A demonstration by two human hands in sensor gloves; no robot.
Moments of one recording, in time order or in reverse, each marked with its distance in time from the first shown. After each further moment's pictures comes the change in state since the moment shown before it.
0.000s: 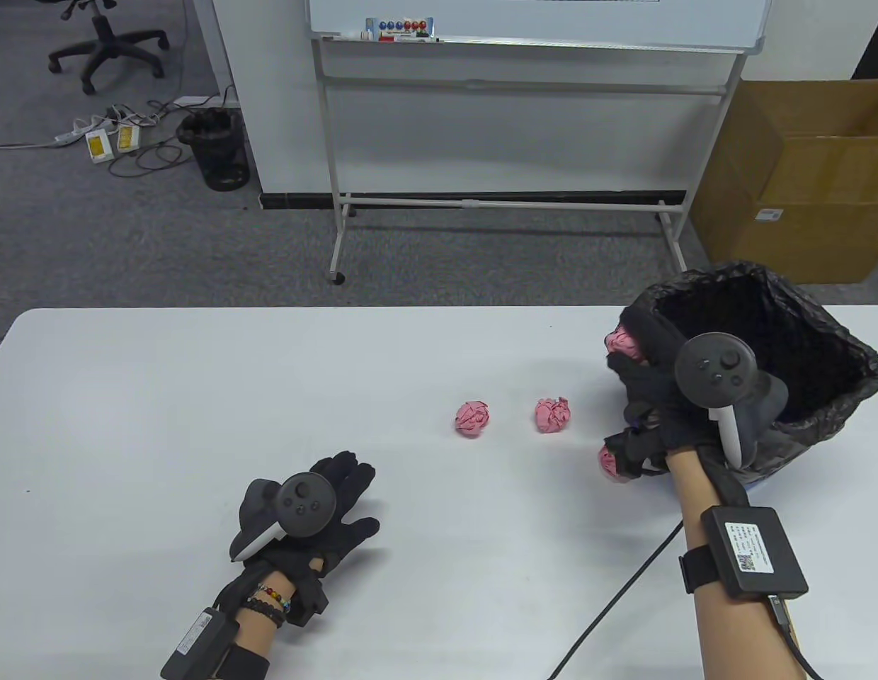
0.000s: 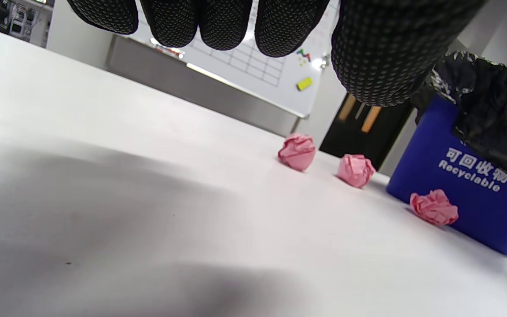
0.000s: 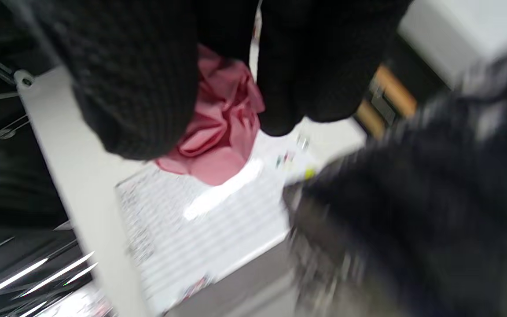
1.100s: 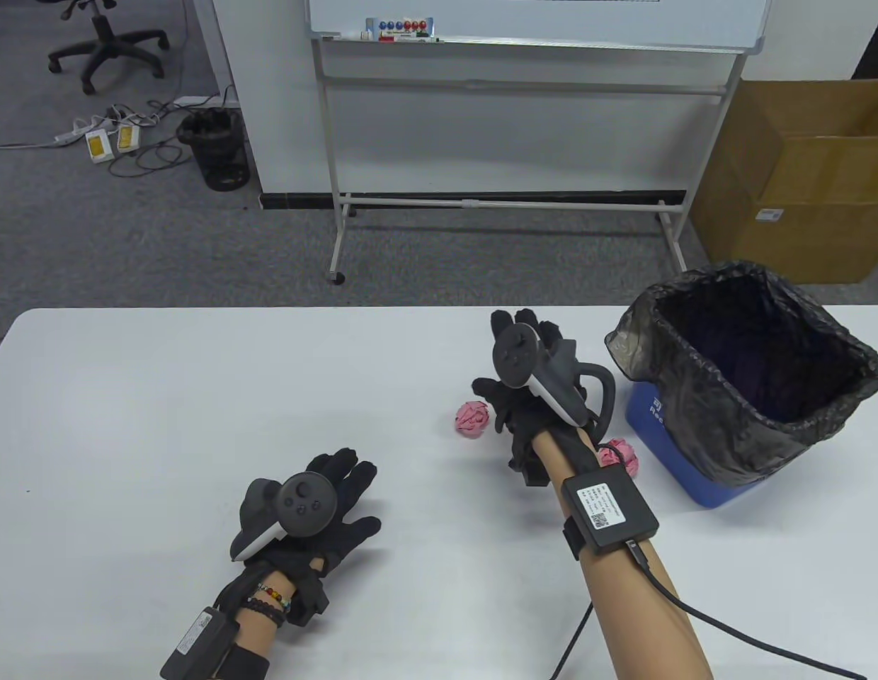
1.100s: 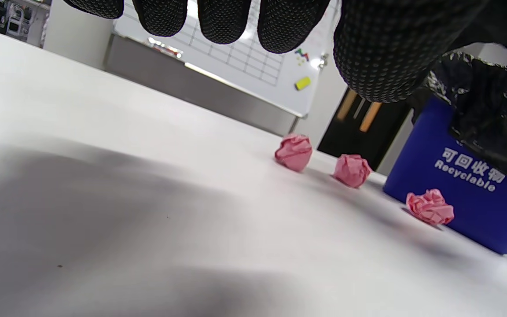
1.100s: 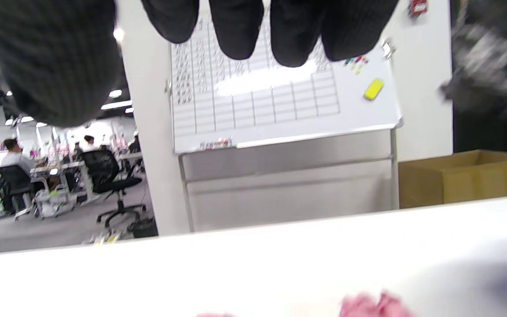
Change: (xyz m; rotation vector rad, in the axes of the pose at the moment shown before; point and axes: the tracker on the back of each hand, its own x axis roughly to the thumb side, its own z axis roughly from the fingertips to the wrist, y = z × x) left_hand 0.001 0.000 -0.001 -0.006 -0.006 0.000; right_hand 0.104 0.164 0.057 0.516 -0.245 0.338
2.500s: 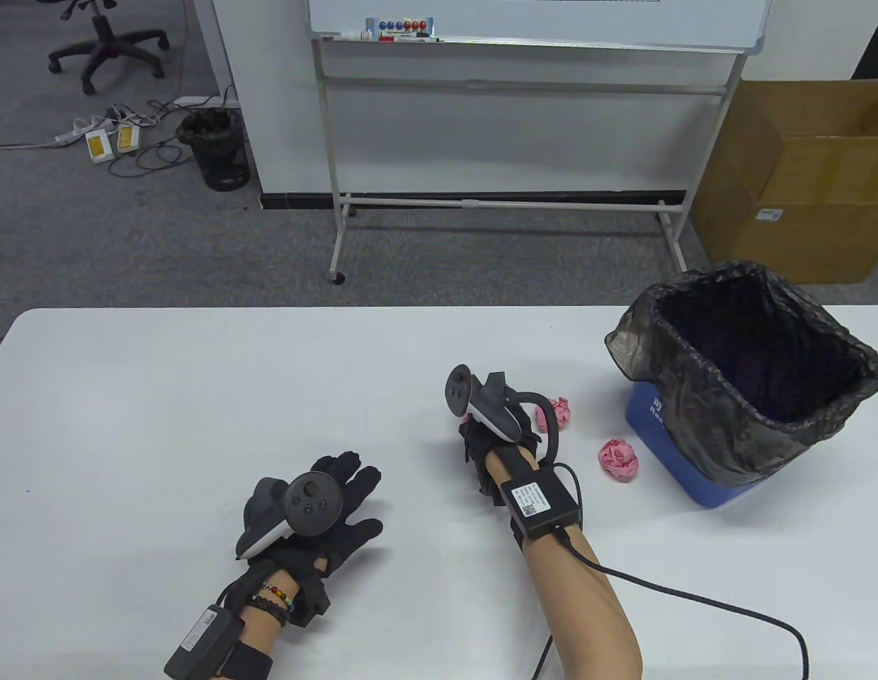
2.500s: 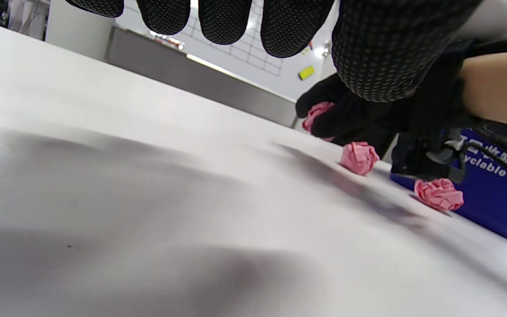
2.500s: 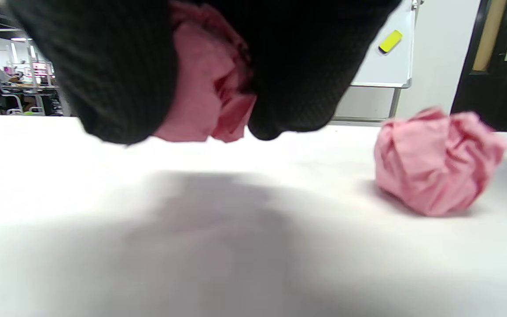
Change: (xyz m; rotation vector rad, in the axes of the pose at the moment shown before) left_hand 0.003 -0.004 -0.003 -0.027 0.010 -0.021; right_hand 0.013 0.115 -0.024 0.119 0.013 0.176
